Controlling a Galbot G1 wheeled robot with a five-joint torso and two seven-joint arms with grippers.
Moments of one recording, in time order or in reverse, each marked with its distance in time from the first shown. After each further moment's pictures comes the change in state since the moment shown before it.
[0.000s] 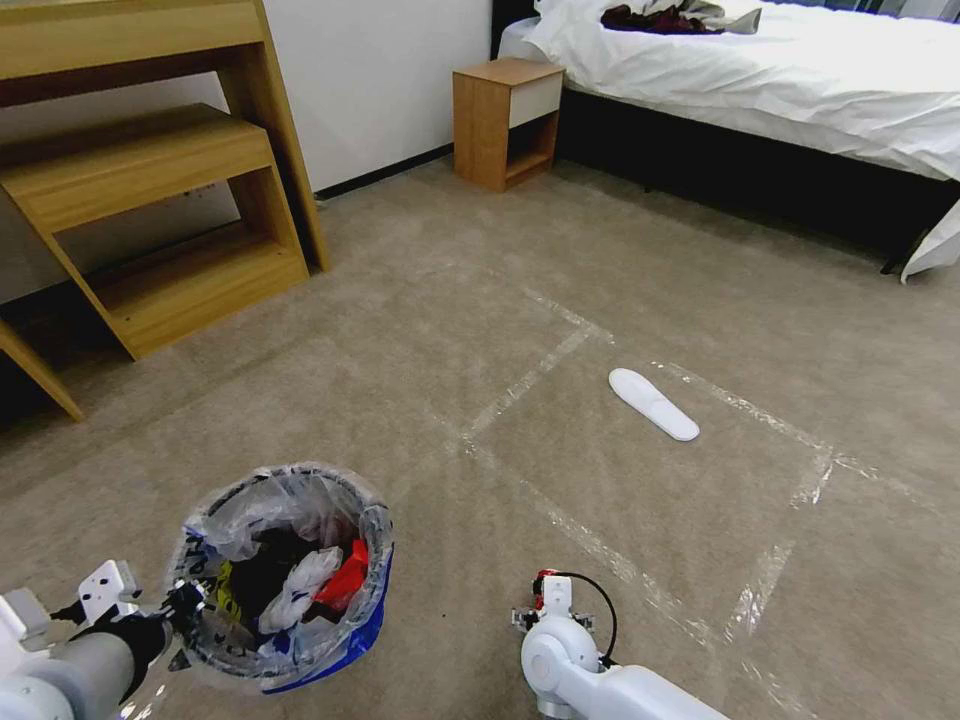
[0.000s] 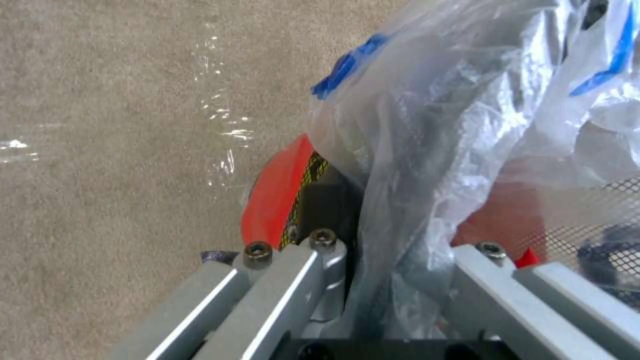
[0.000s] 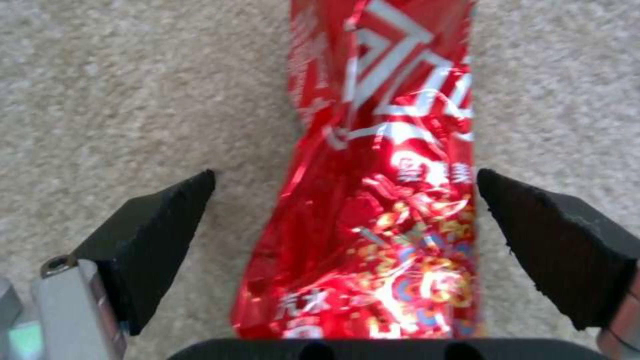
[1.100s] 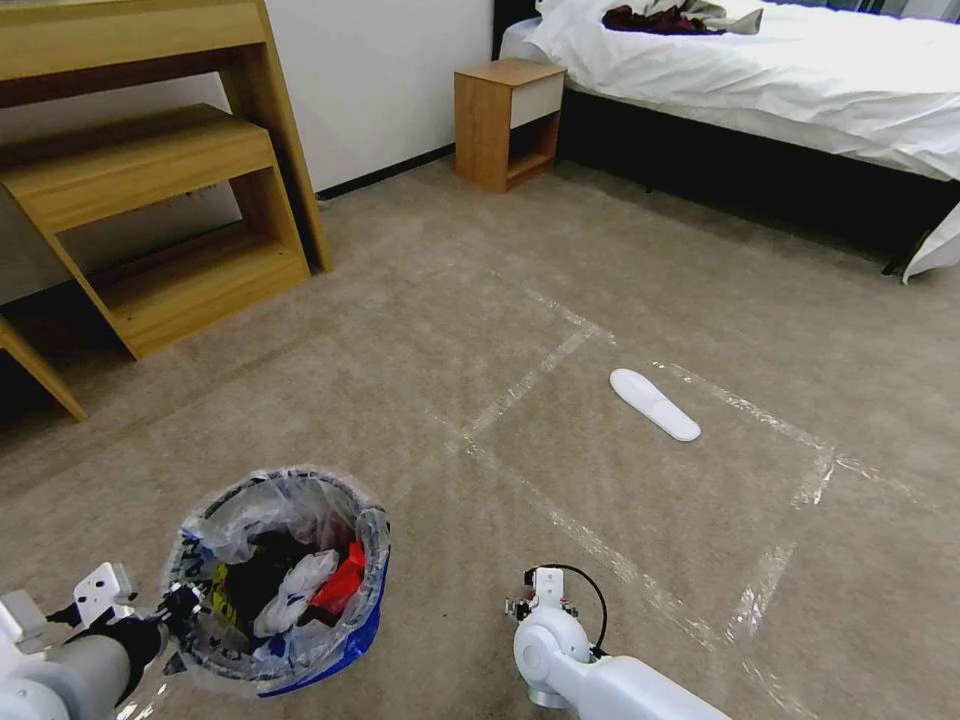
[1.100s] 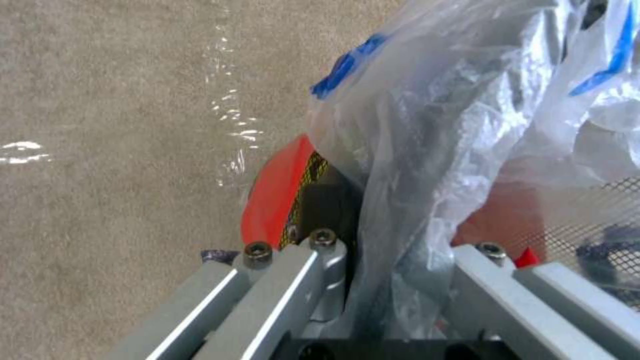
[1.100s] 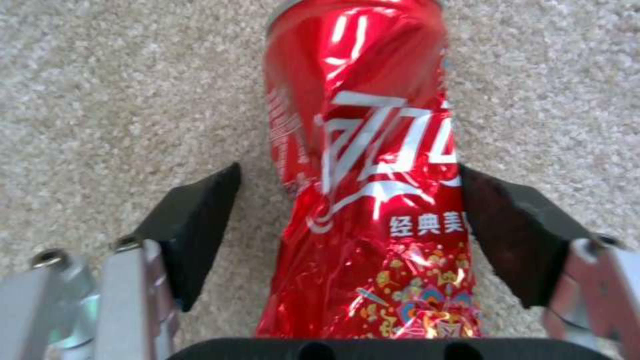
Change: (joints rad) left arm 0.013 0.010 -0.008 0.000 -0.002 0.000 0.000; right arm 0.017 0.017 0.022 -0.029 -0.017 0.013 -0.036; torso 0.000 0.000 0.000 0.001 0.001
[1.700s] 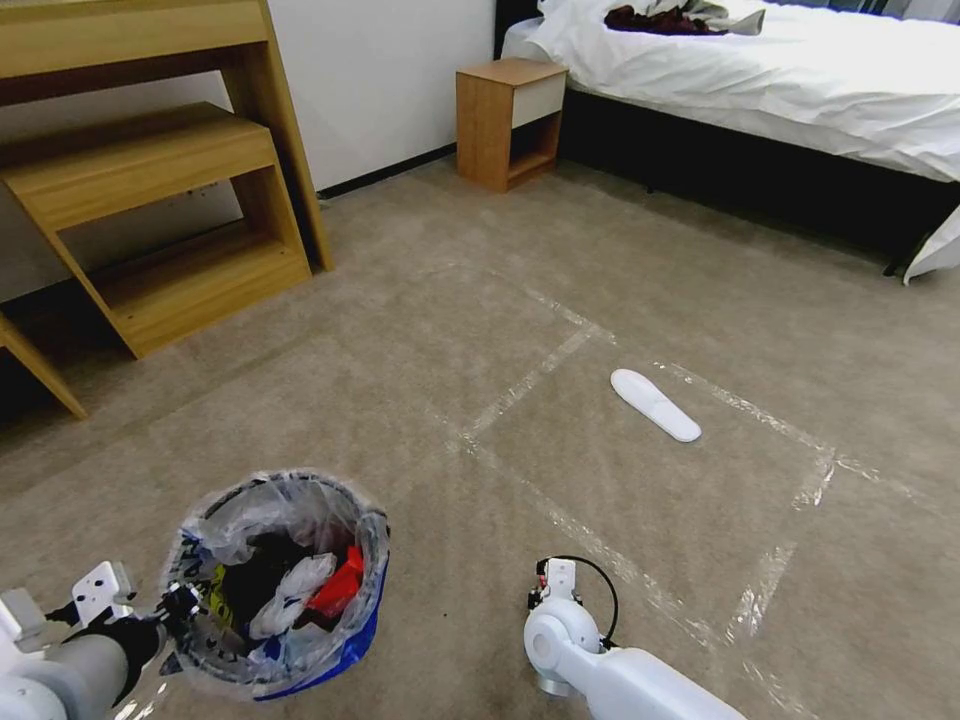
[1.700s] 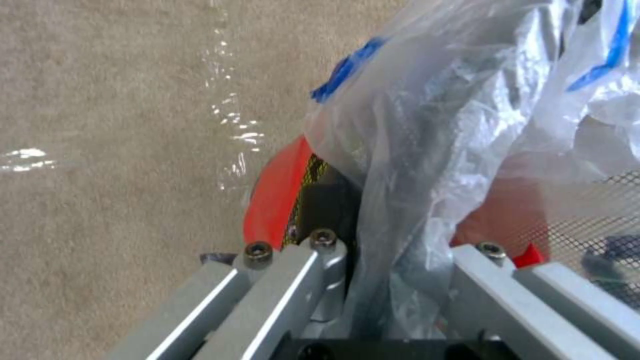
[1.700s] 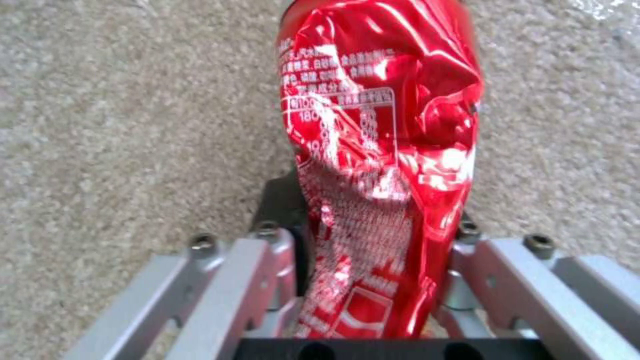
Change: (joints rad) left arm 0.004 0.019 -0.005 0.000 -0.004 0.000 0.000; right arm 0.009 -0.014 0.024 -0.003 -0.002 0.012 -0.003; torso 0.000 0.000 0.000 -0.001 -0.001
